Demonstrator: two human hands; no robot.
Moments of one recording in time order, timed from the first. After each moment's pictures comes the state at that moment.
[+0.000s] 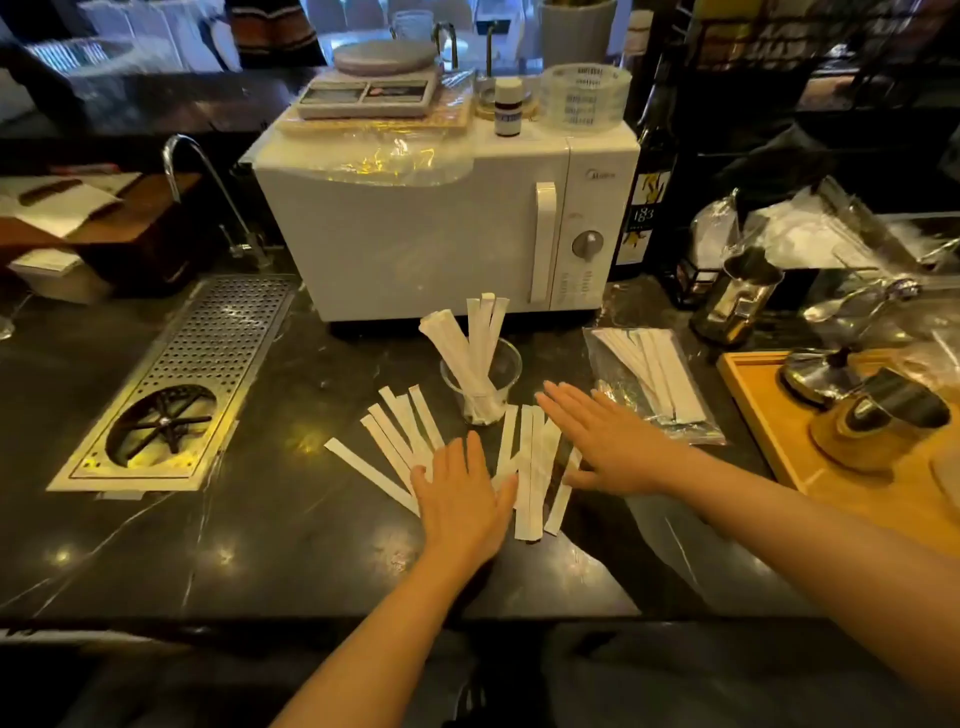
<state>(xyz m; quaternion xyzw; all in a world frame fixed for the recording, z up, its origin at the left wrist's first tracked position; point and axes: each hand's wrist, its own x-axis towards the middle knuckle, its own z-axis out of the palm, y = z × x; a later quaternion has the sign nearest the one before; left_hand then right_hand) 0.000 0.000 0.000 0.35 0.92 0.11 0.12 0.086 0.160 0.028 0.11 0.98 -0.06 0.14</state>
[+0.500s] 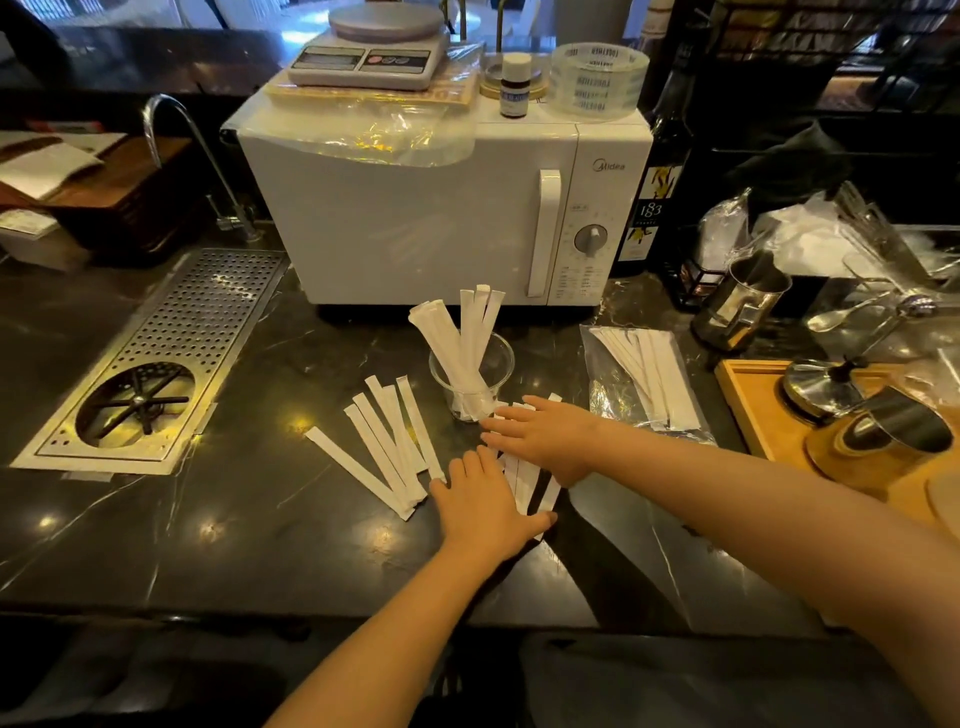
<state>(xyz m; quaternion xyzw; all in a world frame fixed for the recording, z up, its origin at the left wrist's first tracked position) 0.014 0.032 -0.014 0.34 0.92 0.05 0.19 0.030 0.161 0.017 -0.09 0.95 0.12 0.28</state>
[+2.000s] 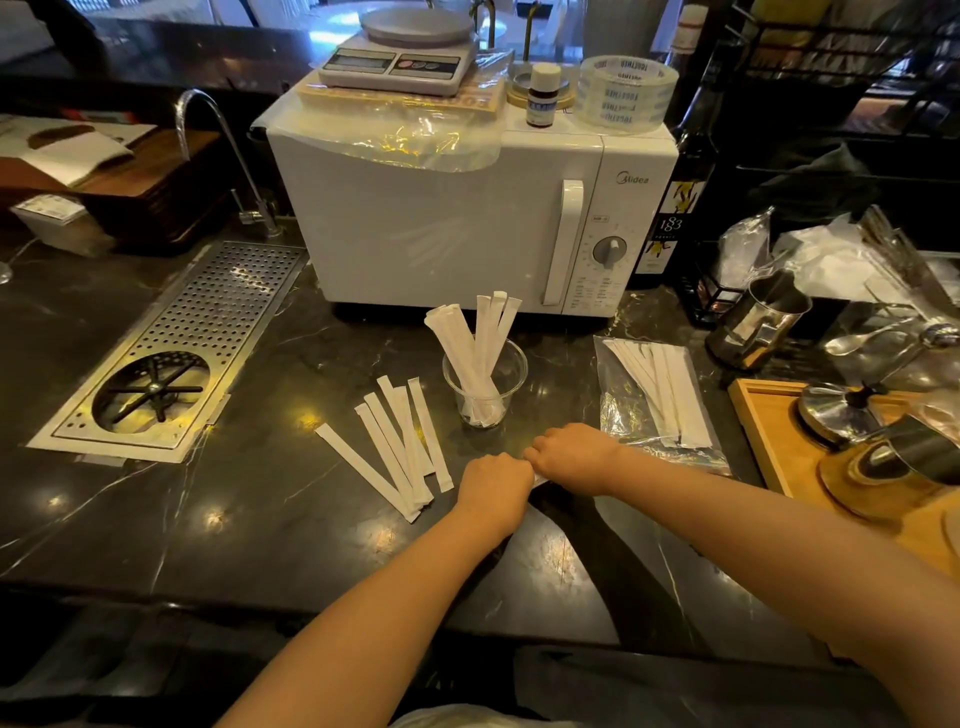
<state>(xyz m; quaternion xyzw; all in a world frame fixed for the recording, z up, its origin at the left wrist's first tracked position) -0.008 0.051 -0.002 0.51 0.84 -0.06 0.16 0.036 0.167 0.001 -0.07 0.96 0.13 0.25</state>
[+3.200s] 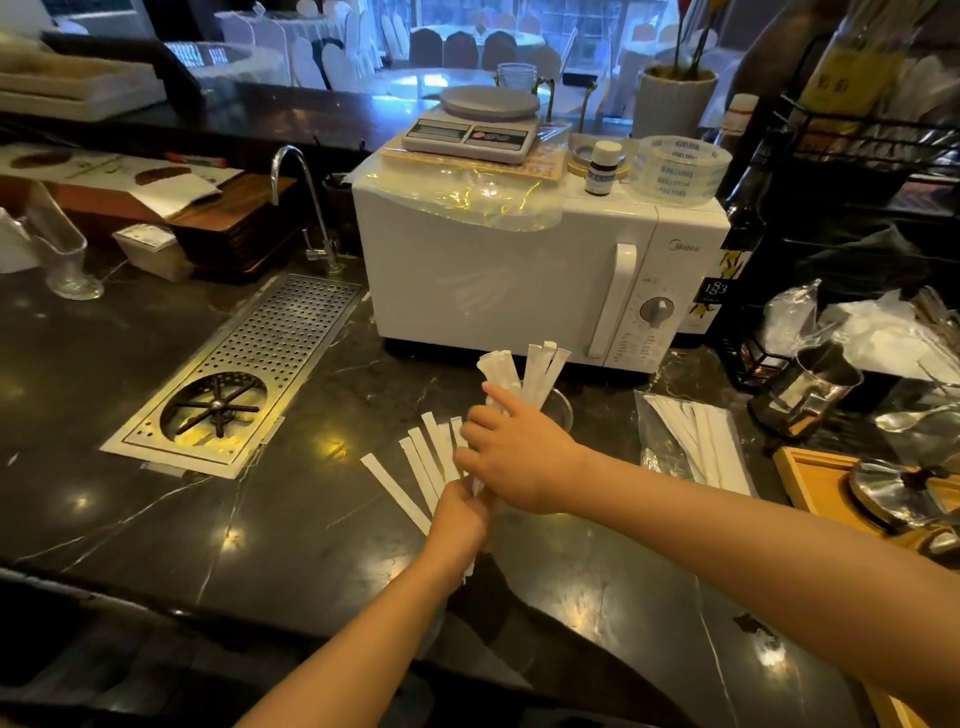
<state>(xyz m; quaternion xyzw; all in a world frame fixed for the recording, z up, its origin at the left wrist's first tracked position) -0.039 -0.004 0.020 0.07 0.78 0.52 0.34 -0.017 0.085 0.092 -0.16 0.96 0.20 0.10</state>
